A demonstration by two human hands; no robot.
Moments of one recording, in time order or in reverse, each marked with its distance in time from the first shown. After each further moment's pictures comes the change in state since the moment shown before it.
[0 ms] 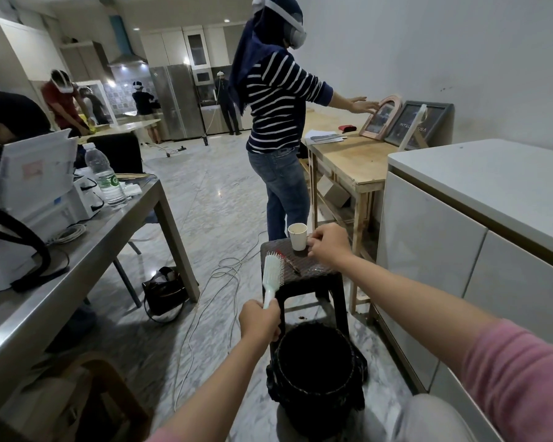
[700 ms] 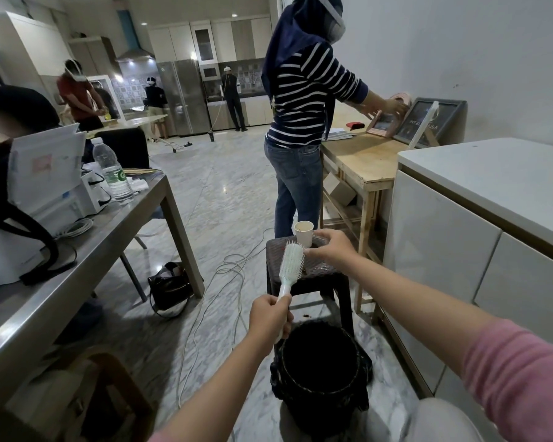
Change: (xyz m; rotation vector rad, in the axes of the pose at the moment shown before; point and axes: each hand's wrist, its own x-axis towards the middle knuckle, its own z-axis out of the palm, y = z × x) left_hand -0.008 0.010 -0.003 -0.139 -0.179 0.002; right_hand 0.002 0.010 0.008 0.216 -0.197 0.108
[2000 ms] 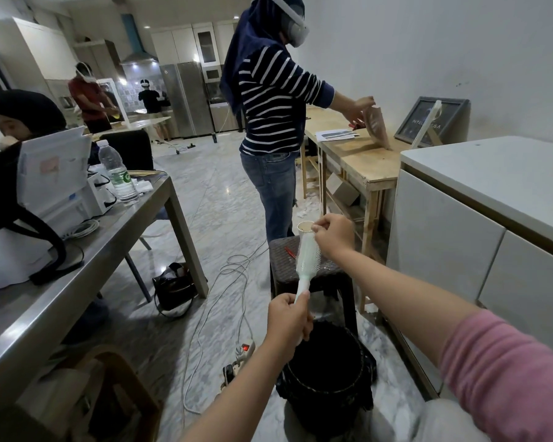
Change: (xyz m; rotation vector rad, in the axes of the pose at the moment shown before) left_hand -0.026 0.006 0.022 -0.182 -0.051 0.044; right_hand 0.007 -0.026 0.010 -0.070 0.389 -0.108
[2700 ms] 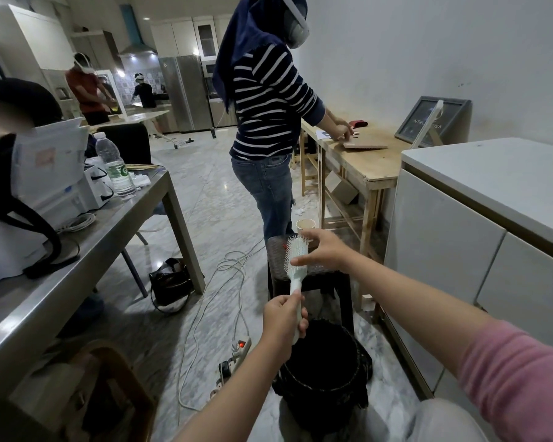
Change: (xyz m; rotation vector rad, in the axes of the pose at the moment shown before) left_hand 0.003 -0.001 -0.004 -0.166 -0.008 -0.114; right_hand -0.008 0.019 -0.003 0.028 -0.632 -0.036
